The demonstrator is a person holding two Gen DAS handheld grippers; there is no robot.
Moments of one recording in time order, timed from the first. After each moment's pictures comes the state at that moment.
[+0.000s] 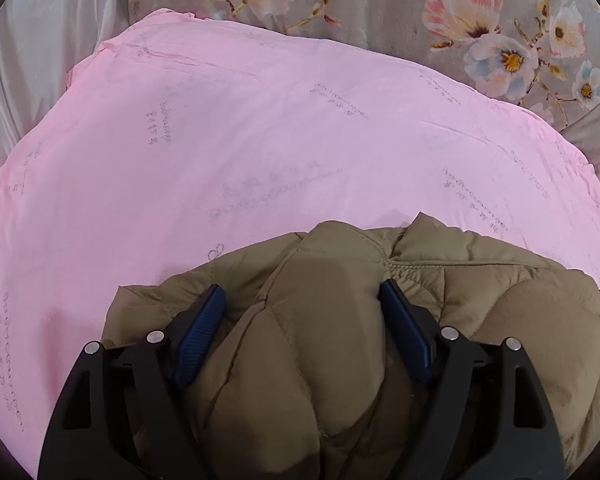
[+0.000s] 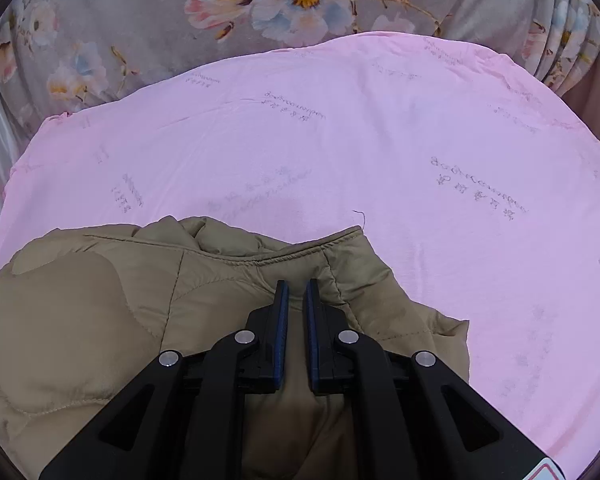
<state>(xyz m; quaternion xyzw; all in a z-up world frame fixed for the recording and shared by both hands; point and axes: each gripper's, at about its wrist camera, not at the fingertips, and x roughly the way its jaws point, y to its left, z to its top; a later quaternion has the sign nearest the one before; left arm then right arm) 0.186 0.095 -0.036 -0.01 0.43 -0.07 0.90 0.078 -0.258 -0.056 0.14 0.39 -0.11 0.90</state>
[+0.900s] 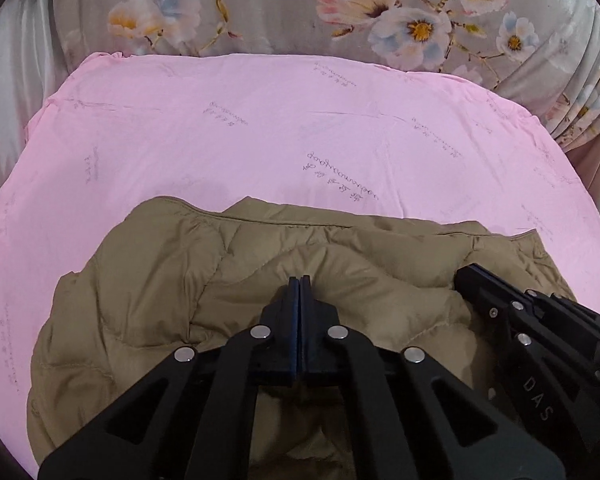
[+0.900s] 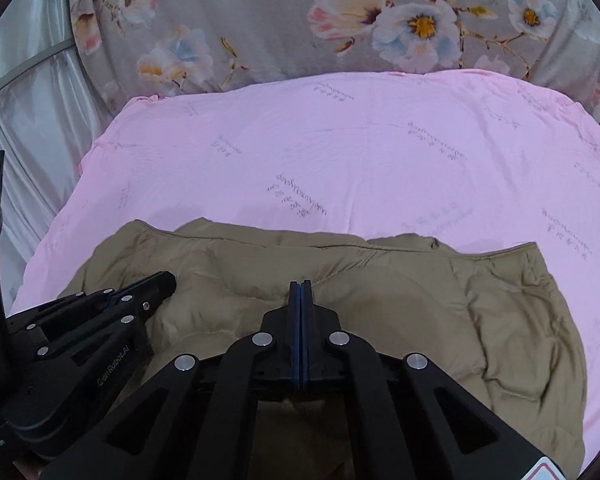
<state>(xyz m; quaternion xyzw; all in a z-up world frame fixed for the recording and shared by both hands) 0.126 -0.001 0.001 0.04 0.42 -0.15 0.89 0.090 -0.140 -0.009 0.12 0.38 0.01 0.92</state>
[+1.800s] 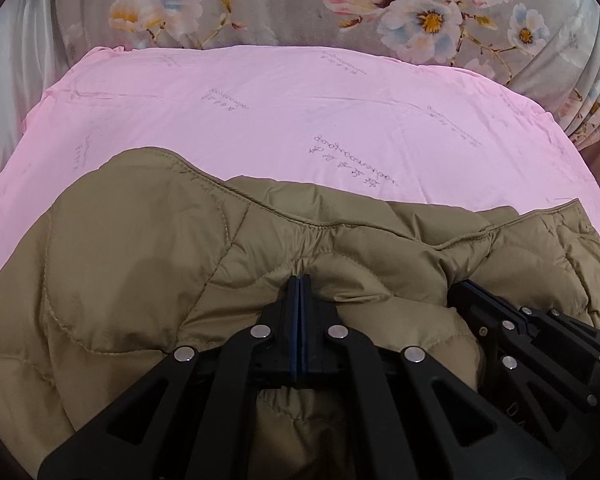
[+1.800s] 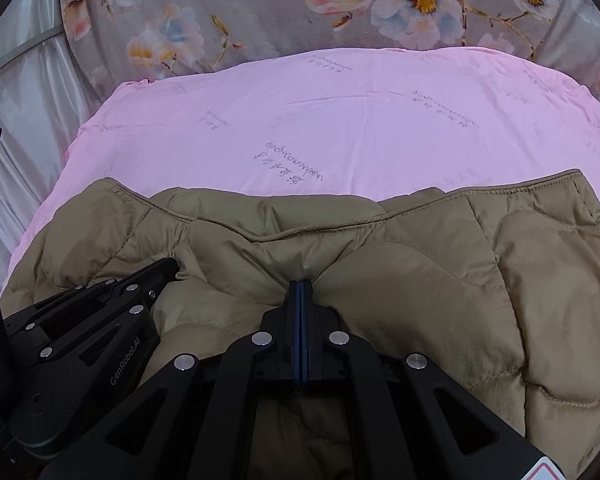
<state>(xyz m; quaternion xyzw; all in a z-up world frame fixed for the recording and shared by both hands) 0.137 -0.010 -0.036 0.05 0.41 -0.14 0.90 0.102 -0.135 -0.045 0.12 0.39 0.00 0.91</state>
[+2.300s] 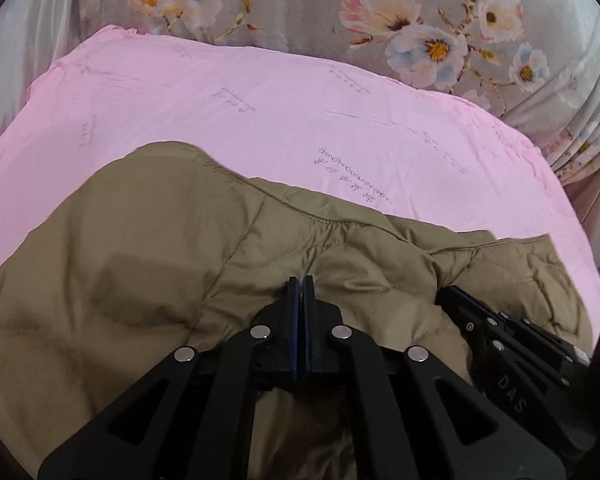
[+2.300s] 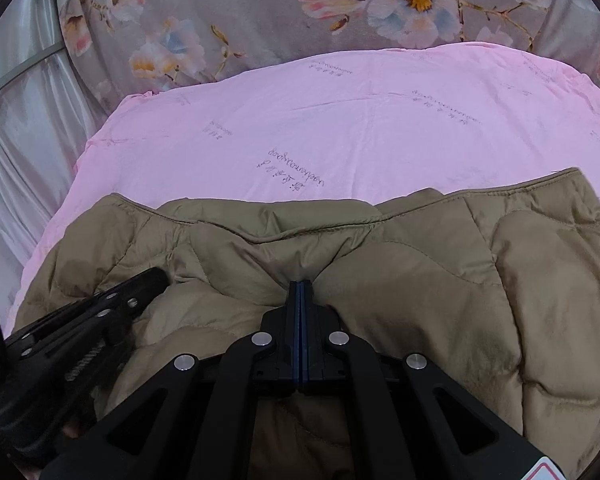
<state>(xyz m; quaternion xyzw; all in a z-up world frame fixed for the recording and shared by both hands) 0.124 0.027 -0.018 -0.04 0.41 -0.16 0.90 0.087 -0.144 -0.031 0.14 0.37 0.00 0.92</state>
